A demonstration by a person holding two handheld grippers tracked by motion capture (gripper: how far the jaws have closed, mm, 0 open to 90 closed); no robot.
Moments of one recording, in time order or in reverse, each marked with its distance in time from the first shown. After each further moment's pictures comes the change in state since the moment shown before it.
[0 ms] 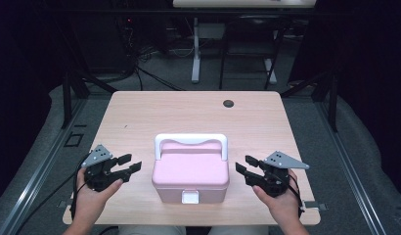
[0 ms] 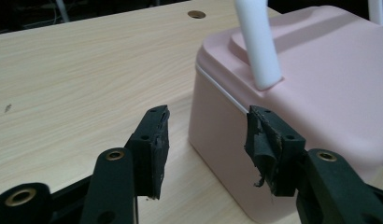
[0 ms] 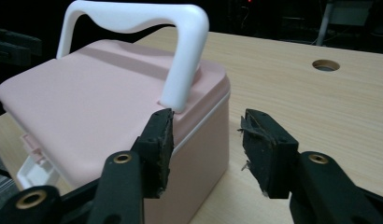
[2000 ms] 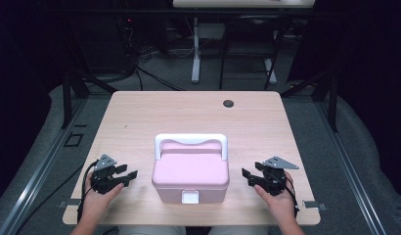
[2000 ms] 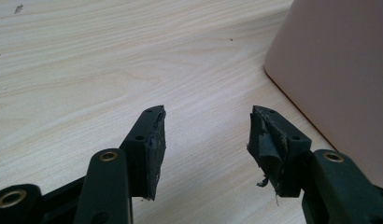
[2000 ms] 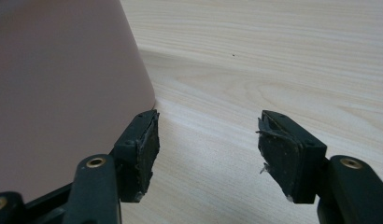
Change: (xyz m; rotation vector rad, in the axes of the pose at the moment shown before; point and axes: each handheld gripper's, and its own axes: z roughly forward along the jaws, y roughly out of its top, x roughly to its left) left arm 0.047 -0.072 0.046 0.146 0.078 -0.059; right arm -0.054 -0.067 0.043 0.150 -0.141 0.078
